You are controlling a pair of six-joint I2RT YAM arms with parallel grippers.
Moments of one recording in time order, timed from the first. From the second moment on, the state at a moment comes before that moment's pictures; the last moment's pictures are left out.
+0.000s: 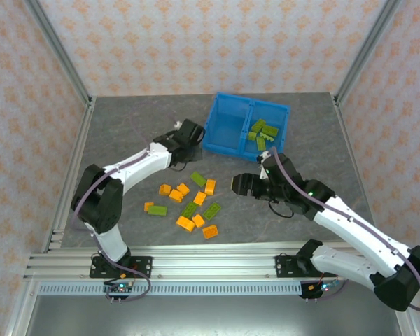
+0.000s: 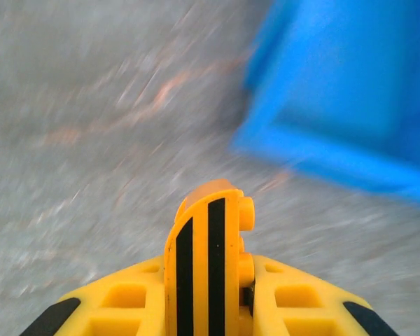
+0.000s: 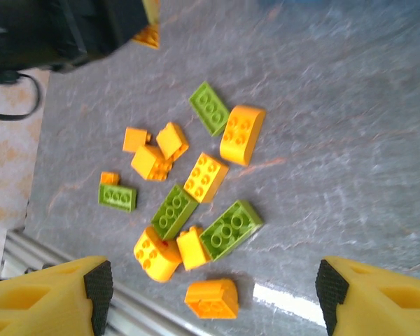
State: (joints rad) left arm -0.54 1.74 1.36 -0.55 -0.21 -0.59; right arm 0.72 0.94 0.87 -0.66 -0.10 0.78
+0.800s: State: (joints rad) left arm -0.59 2.34 2.14 -0.64 -0.23 -0.38; right arm 0.72 0.79 0.90 -0.64 0.08 0.85
